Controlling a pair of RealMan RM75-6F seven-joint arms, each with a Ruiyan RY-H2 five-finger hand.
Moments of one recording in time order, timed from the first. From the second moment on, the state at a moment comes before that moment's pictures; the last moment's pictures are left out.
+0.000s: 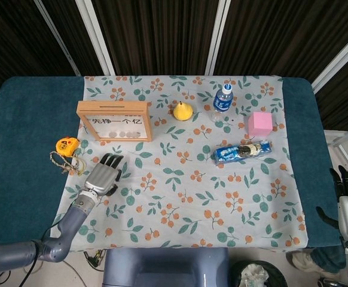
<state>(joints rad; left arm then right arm) -0.75 -1.59 -0.04 -1.43 0.92 0.93 0.64 0.04 -1.15 0.12 -1.63 -1.40 1.53 -0.18</state>
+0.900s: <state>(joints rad) -0.75 -1.58 -0.04 -1.45 0.94 0.92 0.61 0.04 -1.14 0.12 -1.64 -1.38 1.52 -0.19</state>
